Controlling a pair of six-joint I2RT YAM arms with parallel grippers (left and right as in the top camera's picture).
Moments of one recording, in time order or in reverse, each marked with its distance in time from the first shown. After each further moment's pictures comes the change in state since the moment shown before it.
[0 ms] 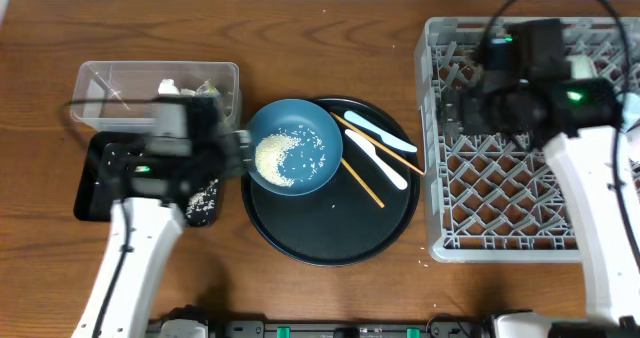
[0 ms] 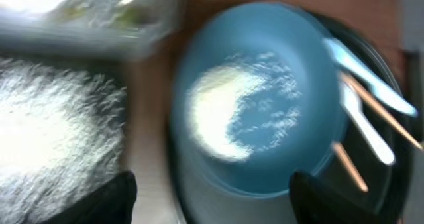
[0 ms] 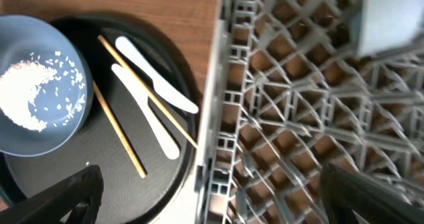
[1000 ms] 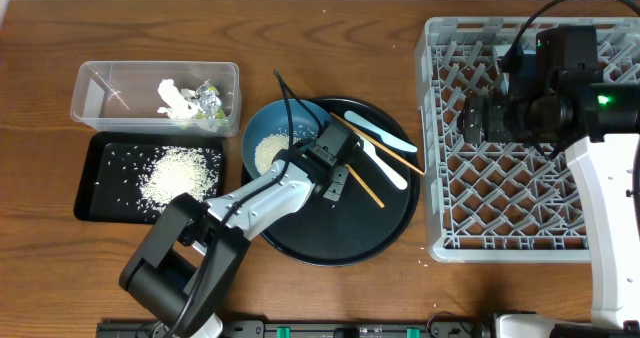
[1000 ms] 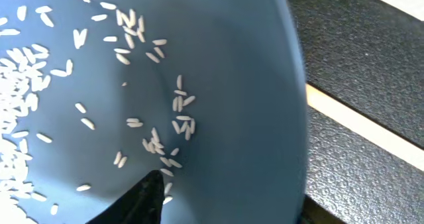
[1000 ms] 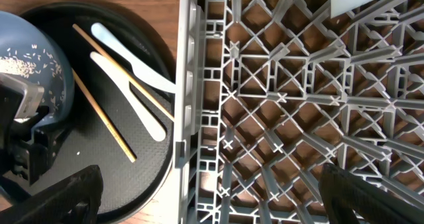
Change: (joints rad) left arm -0.489 0.552 0.000 0.301 -0.280 0.005; right arm -0.079 -0.009 -0.001 -0.075 -0.007 0.002
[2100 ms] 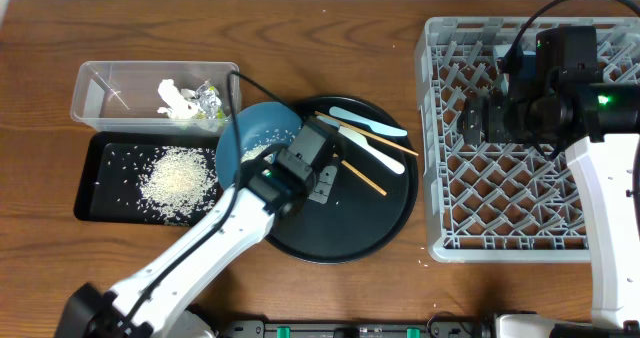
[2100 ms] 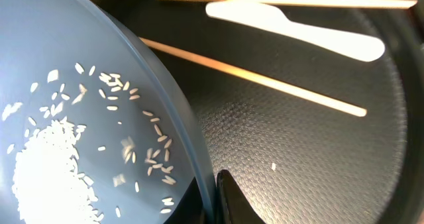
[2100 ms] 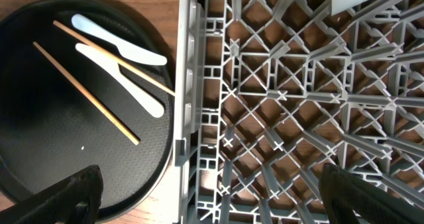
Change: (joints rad) left arm -0.004 -0.370 0.000 -0.200 -0.017 0.005; right arm 0.000 0.000 0.000 -0.008 0.000 0.000
